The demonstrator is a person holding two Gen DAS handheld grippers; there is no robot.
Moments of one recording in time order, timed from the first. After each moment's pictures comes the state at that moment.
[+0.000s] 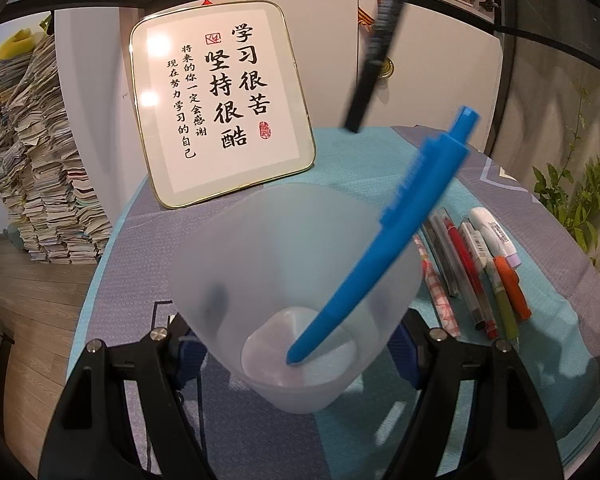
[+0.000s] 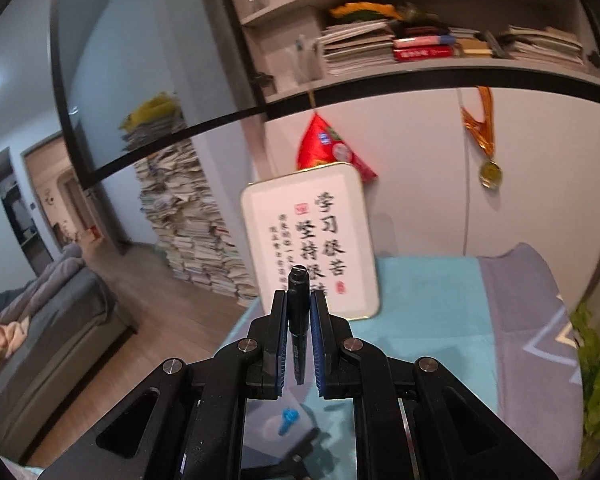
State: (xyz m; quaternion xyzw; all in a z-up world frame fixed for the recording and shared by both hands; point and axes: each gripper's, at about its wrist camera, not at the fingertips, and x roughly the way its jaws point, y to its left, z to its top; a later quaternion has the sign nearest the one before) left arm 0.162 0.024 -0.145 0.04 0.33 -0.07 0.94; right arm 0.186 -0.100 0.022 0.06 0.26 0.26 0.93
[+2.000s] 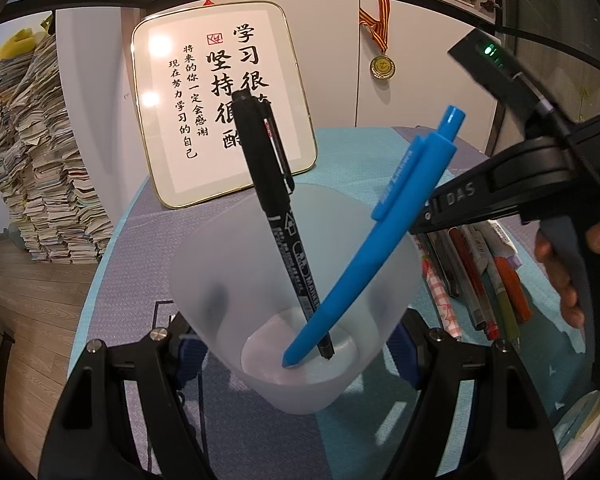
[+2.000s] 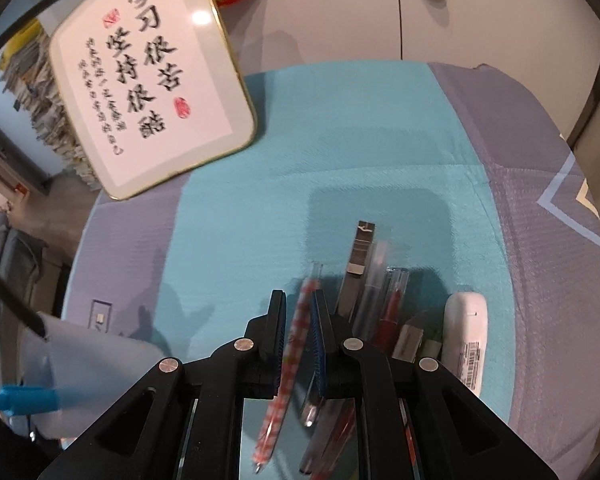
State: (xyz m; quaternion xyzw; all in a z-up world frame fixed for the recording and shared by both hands) left arm 0.161 0.025 -0.143 0.04 0.33 -0.07 0.94; right arm 0.283 -0.117 -0.151 0.05 0.52 0.12 0.84
